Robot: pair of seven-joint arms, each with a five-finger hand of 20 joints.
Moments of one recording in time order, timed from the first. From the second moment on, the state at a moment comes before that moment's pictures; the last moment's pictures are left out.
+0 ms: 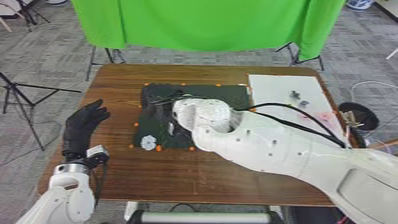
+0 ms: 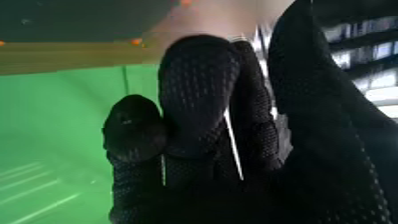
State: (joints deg) left arm 110.7 -55.1 -86.3 -101.0 45.8 17.0 23.5; right arm -36.2 -71.9 12.6 -86.0 -104.4 0.3 20.1
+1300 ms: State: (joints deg) left arm 110.9 -55.5 -86.5 -101.1 45.8 17.0 23.4; right arm -44.5 -70.8 21.0 -93.6 -58.8 -4.6 36.7
